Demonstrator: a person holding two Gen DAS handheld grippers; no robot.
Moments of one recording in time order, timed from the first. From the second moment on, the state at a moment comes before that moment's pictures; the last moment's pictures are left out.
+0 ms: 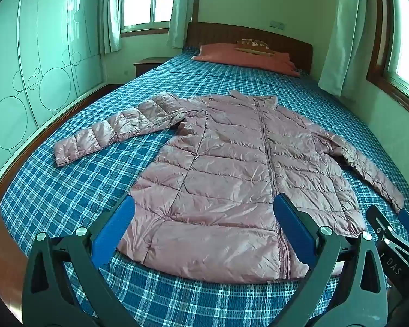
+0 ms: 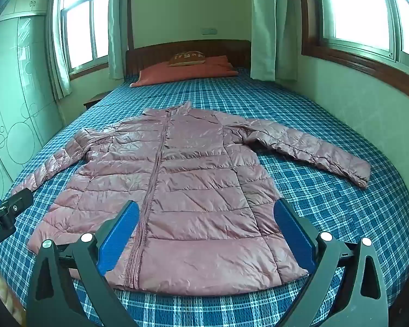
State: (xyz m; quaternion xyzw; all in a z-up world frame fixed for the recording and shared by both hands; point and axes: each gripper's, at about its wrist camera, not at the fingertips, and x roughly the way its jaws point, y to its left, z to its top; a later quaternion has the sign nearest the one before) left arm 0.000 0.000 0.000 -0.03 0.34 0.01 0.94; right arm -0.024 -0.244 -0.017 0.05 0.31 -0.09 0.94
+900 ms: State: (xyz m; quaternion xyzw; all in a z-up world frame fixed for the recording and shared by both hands) left arm -0.005 -0.009 -0.002 -0.04 0.35 0.01 0.94; right arm -0.025 -0.243 -0.017 0.06 0.31 -0.09 0.94
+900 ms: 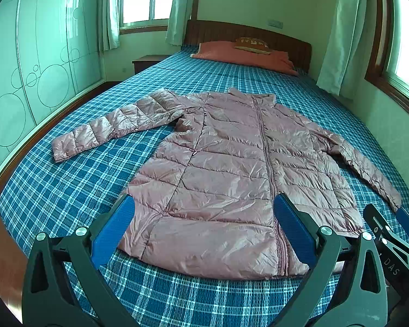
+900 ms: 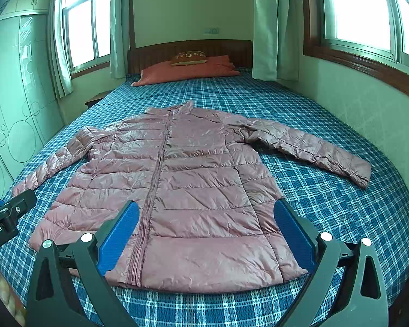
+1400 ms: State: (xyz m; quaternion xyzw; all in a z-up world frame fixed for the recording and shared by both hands) left arm -0.005 -0.009 -0.003 -0.04 0.35 0.01 0.94; right arm -0.025 -0.242 -0.017 0.06 0.31 -0.09 0.94
